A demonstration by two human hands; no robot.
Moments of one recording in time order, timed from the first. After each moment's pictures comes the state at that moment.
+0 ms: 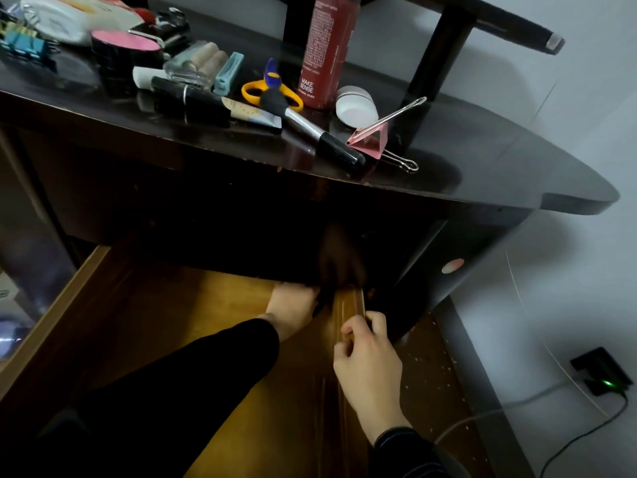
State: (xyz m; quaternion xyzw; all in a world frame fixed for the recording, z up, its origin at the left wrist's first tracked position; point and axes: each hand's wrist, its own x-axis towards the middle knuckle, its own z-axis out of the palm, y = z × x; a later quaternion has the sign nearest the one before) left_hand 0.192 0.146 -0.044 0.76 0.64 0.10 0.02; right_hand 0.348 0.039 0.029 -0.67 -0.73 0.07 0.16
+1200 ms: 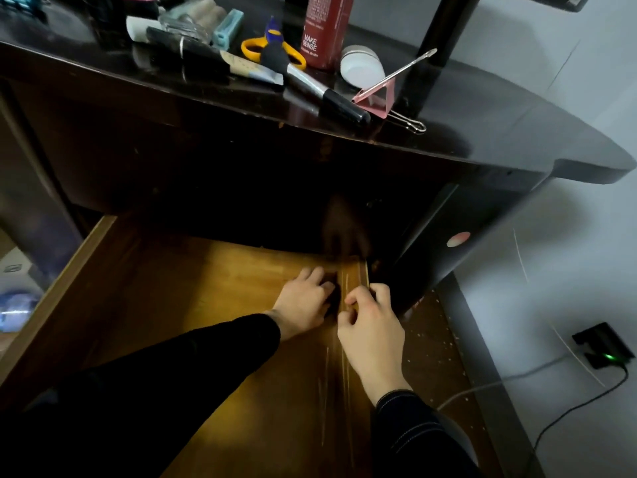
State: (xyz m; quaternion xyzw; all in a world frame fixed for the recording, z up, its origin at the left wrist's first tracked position) left_hand 0.205 0.105 -0.052 0.81 0.58 0.12 0.04; right_hand 0.350 0.039 0.029 -0.66 -0.73 0.06 0.17
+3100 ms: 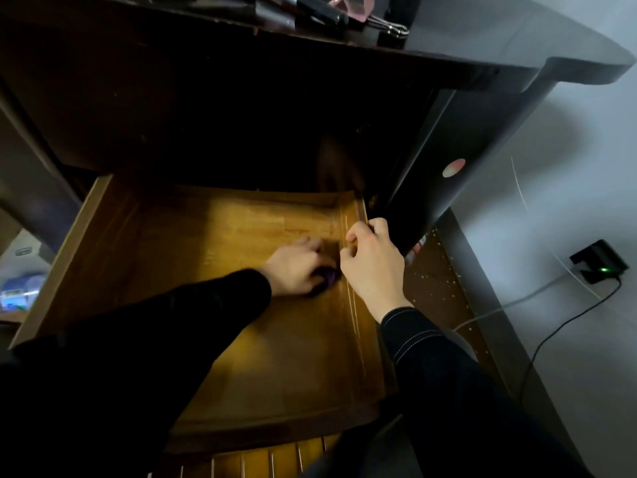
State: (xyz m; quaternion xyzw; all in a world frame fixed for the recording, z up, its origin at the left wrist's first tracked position) left_hand 0.180 0.059 -0.033 0.87 0.47 0.08 0.12; right_hand 0.348 0.032 0.032 -0.66 -0.73 0.05 0.18
